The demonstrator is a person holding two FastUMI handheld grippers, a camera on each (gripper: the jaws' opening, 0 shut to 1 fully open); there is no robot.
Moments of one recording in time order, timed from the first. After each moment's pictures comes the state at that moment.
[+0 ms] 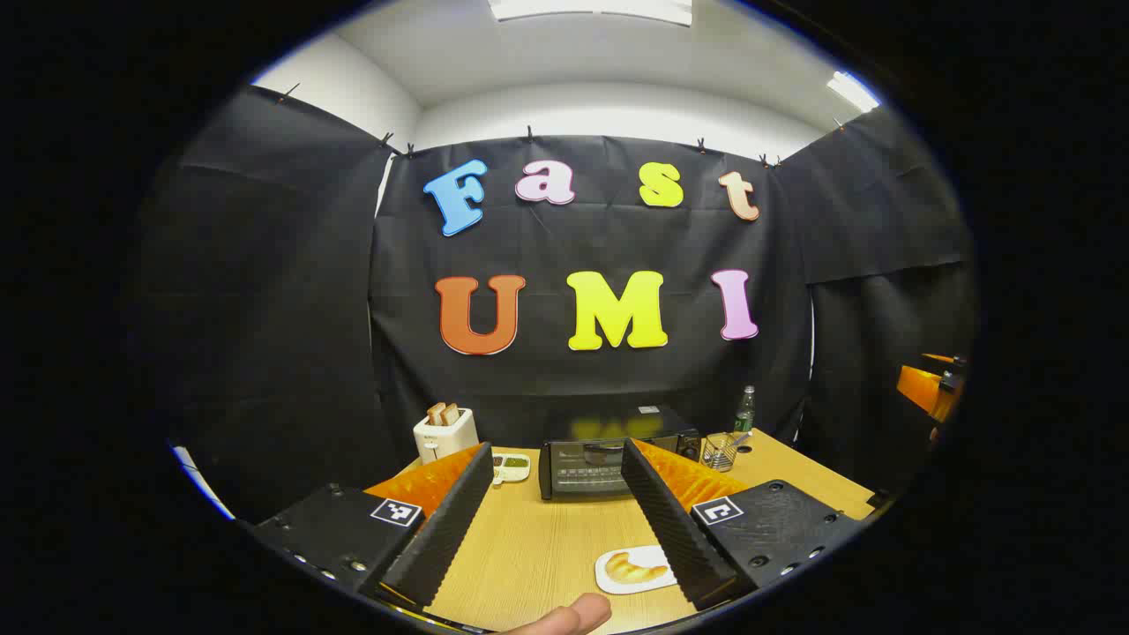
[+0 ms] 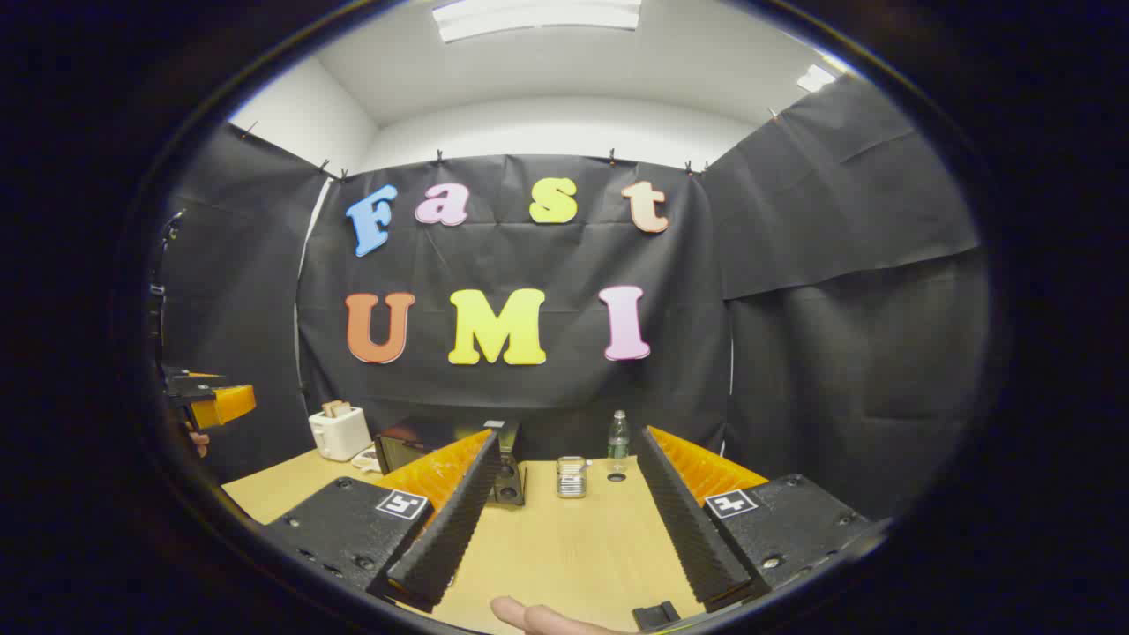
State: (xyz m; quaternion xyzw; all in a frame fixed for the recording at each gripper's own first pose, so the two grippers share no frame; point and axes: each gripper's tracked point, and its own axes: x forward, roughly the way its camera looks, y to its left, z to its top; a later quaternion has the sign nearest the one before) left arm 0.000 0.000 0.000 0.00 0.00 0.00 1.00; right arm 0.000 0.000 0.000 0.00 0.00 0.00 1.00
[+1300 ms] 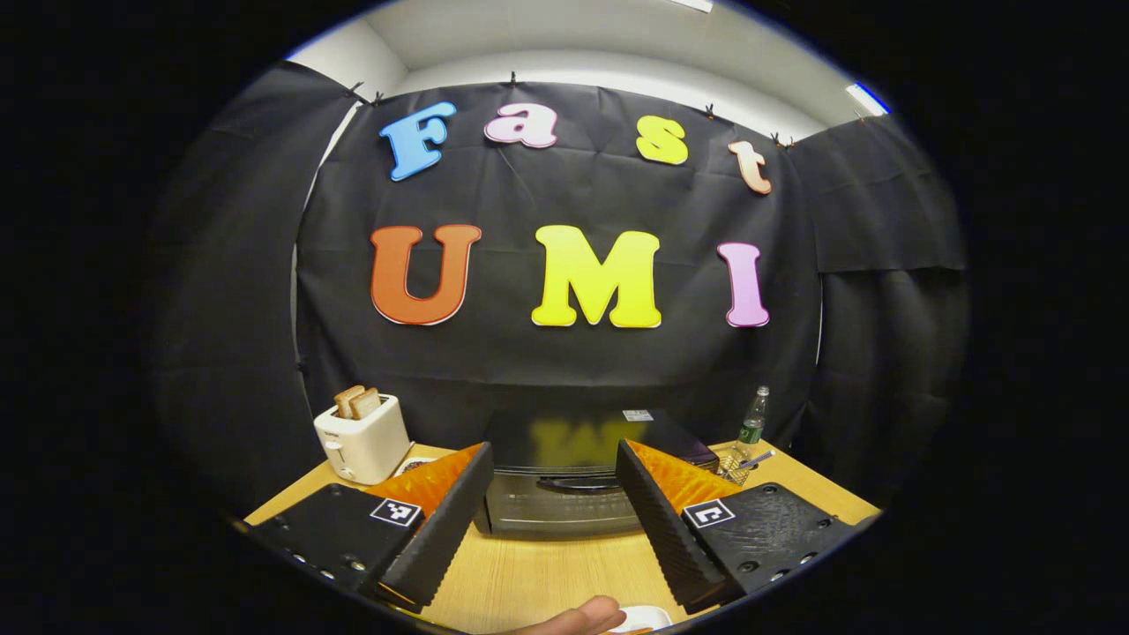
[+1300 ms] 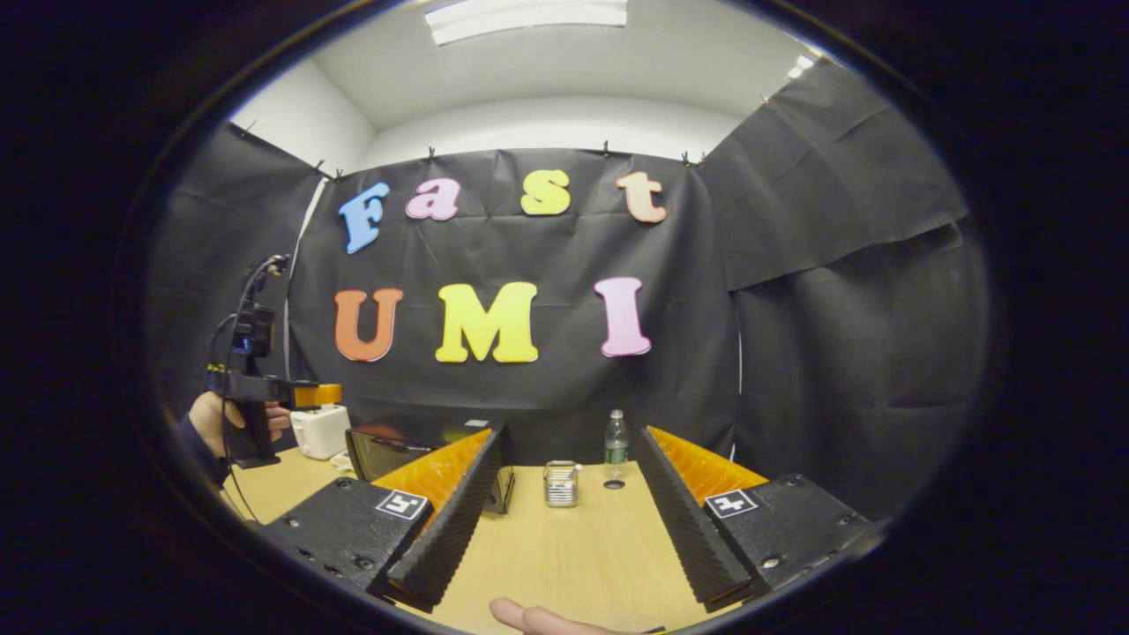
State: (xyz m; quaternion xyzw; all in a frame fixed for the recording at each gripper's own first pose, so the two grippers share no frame) left arm 0.240 -0.061 -0.069 -0.02 0.05 -0.05 1.00; right arm 0.077 -0.040 -0.055 0.00 -0.01 0.01 1.00
